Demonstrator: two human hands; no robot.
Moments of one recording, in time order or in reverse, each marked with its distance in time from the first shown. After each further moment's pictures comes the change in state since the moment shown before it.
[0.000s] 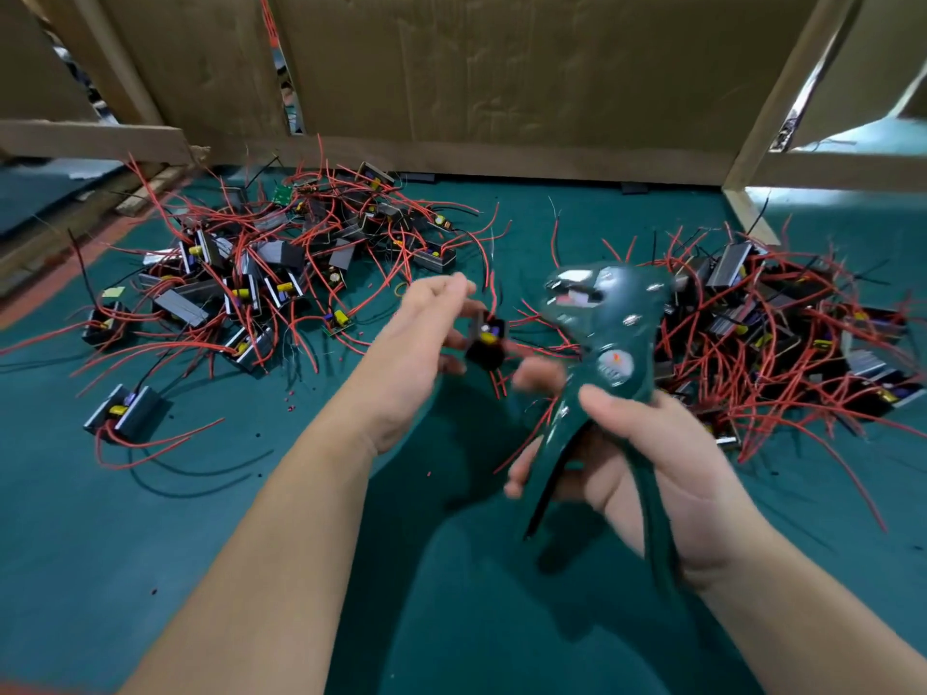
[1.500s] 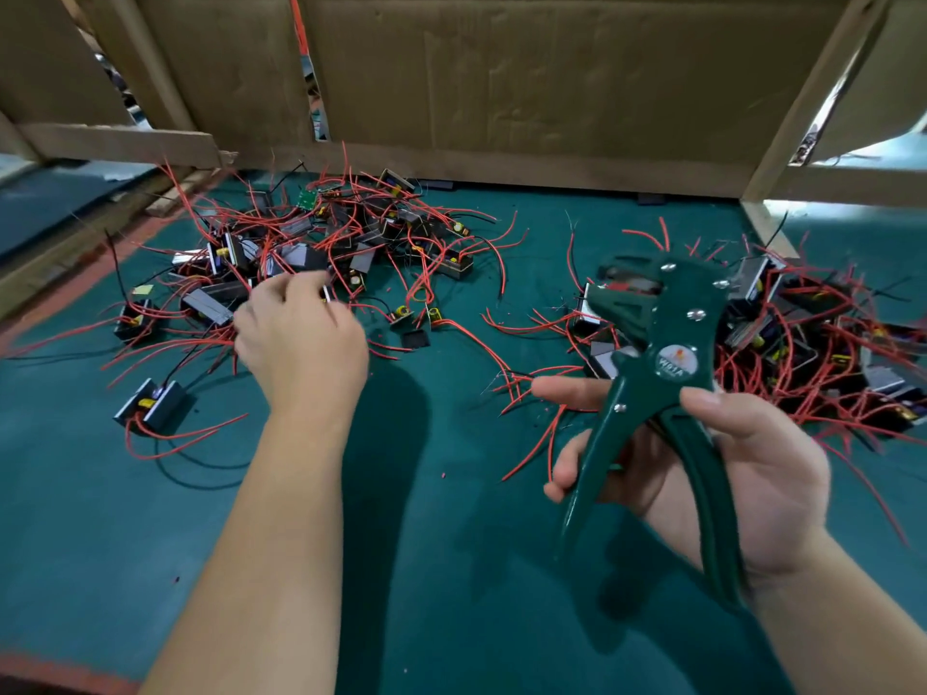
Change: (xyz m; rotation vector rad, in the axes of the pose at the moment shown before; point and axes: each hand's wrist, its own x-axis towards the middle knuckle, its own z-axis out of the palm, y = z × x) left_hand 0.009 -0.006 -0.063 0.957 0.833 -0.001; right_hand -0.006 -0.024 -0.003 0.215 -0.215 -0.019
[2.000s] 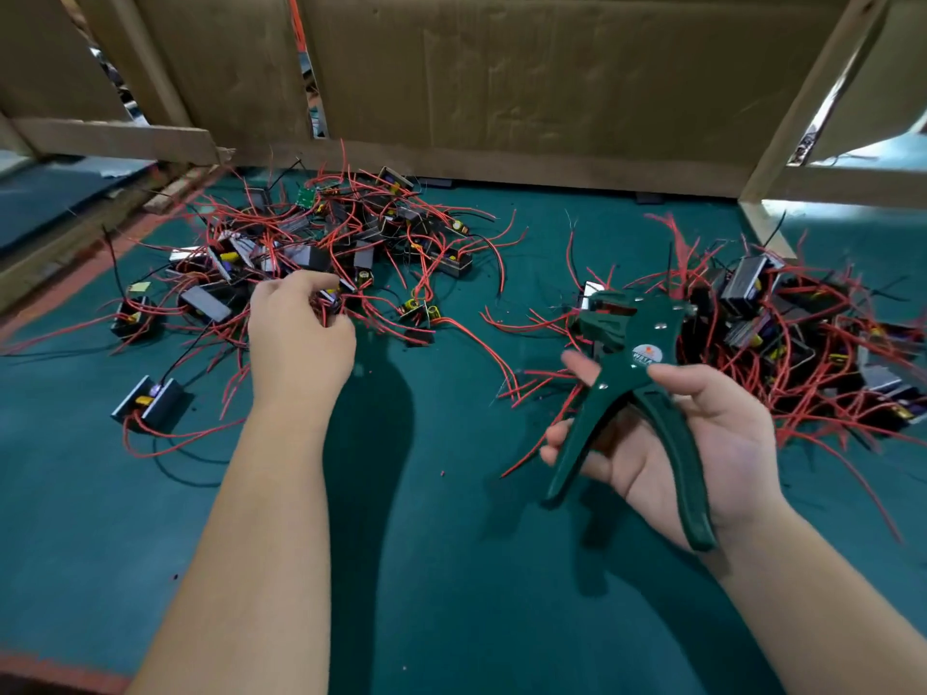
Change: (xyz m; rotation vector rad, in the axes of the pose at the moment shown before) left_hand 0.007 -0.010 -0.006 -0.166 -0.116 0.073; right_hand 0.015 0.006 -0.012 0.008 0.295 0.083
